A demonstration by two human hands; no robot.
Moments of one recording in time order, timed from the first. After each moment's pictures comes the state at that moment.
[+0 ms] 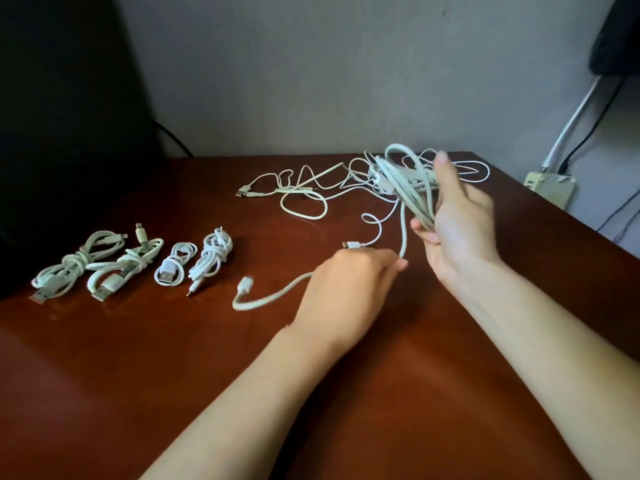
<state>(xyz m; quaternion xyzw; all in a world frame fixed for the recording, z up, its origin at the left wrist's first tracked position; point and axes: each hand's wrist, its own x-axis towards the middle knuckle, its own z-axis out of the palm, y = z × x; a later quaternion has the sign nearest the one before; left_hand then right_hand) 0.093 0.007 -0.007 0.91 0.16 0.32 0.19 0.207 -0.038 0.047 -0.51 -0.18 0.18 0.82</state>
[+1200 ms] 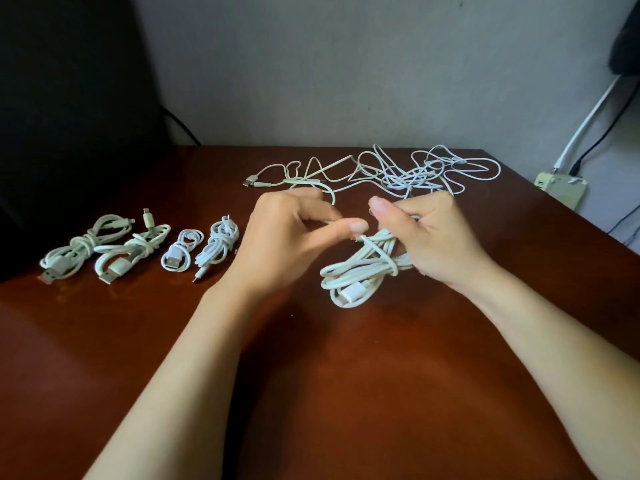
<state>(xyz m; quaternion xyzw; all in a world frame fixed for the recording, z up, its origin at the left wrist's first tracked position) 0.054 0.054 0.025 0.85 0.13 0.44 0.26 0.204 -0.045 0.027 -0.58 -0.63 0.07 0.52</state>
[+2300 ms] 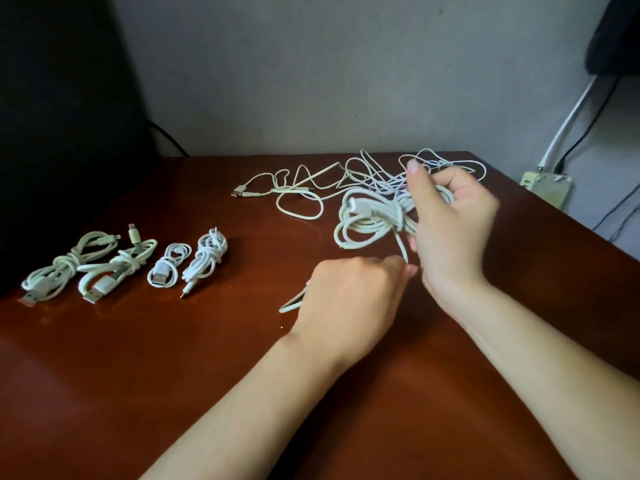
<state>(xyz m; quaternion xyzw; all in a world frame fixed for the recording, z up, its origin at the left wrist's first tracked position) 0.091 -0.005 -0.003 0.91 0.14 0.38 -0.01 0.203 -0.036 0.030 -0.54 -0.32 -0.04 0.78</state>
